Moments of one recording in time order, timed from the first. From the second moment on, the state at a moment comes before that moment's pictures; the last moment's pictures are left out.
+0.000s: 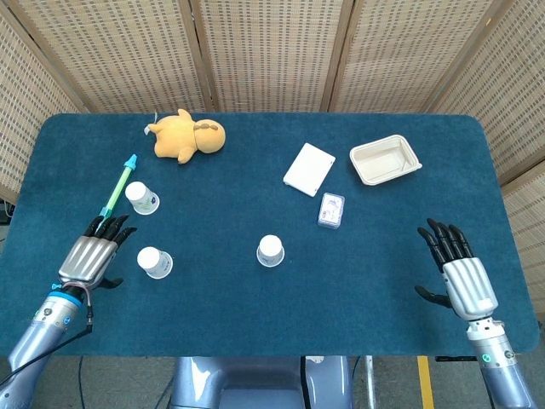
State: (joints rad) left arm -0.46 -1.10 -0.12 -1.87 1.08 1.02 0.57; right arm 0.29 -1.24 -0.02 -1.48 -1.56 1.55 0.11
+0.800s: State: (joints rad) left arm -0.63 -1.30 -0.07 -1.75 0.84 0.99 0.72; right arm 0.24 -1.21 0.03 -1.48 -1.59 1.55 0.19
